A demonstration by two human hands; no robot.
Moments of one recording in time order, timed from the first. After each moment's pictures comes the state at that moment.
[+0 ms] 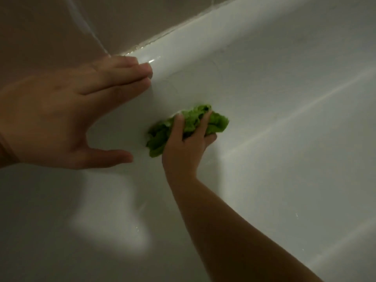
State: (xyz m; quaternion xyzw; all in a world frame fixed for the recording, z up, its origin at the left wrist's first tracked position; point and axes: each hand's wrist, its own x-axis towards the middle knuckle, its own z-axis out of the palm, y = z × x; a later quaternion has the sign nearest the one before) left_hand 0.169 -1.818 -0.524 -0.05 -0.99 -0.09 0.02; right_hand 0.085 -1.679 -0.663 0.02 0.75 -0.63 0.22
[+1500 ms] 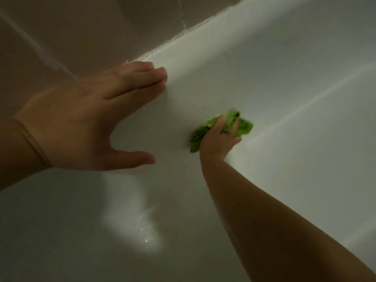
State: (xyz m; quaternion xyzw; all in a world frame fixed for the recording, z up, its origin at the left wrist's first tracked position) left_hand 0.110 -1.813 -0.528 -0.11 -0.99 -0.05 0.08; right_hand -0.025 -1.664 -0.736 0.18 0.78 -0.58 0.14
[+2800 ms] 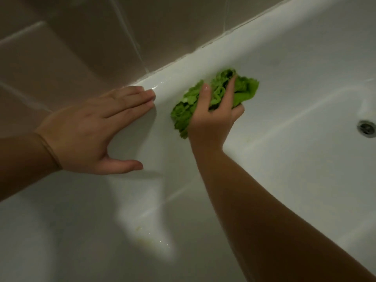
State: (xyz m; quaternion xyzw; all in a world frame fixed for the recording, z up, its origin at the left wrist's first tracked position) left_hand 0.067 -1.792 -0.517 -0.11 -0.99 -0.02 0.06; right_hand -0.080 -1.638 -0.590 0.01 0.74 -0.67 0.08
